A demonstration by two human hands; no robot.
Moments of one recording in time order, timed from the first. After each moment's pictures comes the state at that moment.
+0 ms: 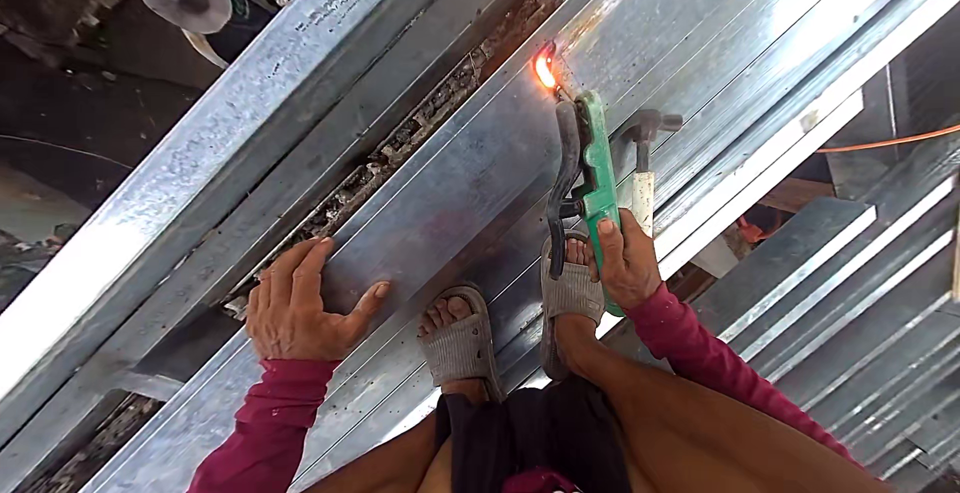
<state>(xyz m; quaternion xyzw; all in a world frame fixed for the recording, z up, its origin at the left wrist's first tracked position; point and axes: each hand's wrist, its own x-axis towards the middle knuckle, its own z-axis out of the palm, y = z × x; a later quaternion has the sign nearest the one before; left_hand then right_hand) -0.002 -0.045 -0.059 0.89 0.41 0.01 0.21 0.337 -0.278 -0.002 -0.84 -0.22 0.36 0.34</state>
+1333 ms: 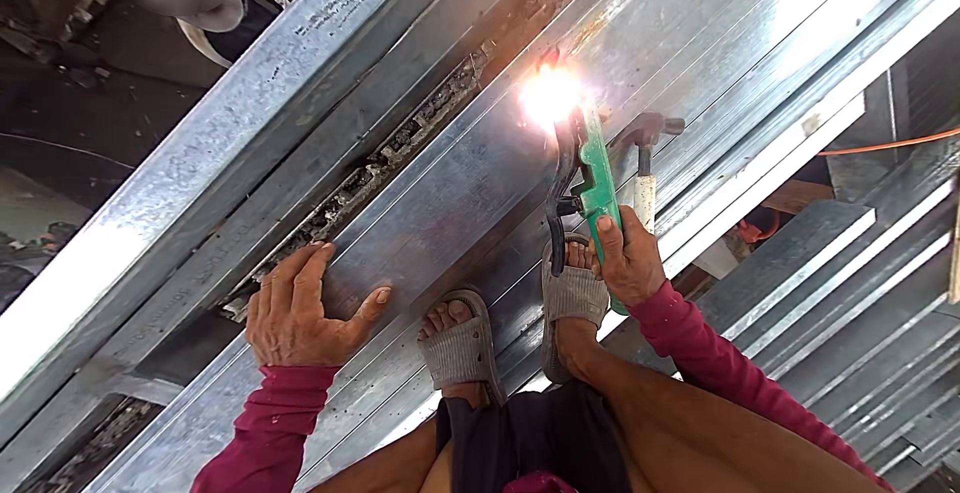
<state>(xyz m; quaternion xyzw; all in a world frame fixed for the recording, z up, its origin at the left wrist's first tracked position) -0.002 -0.045 -0.060 0.88 0.42 0.01 0.20 0.344 -0.269 -0.002 -0.85 -0.22 0.36 0.31</state>
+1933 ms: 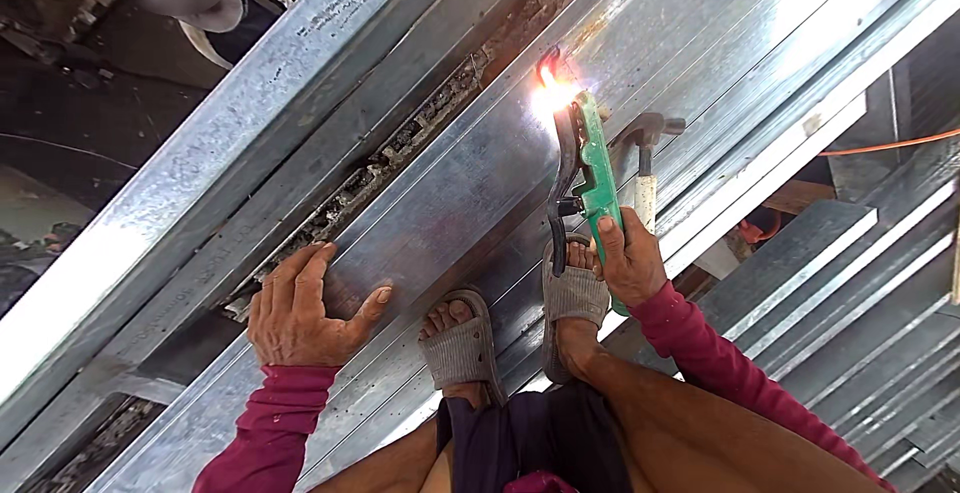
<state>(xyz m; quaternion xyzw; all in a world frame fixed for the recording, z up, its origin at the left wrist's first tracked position) -0.002 -0.045 -0.061 0.88 0.42 0.01 0.20 0.344 -0.271 -0.003 -0.85 -0.22 0.35 0.31</state>
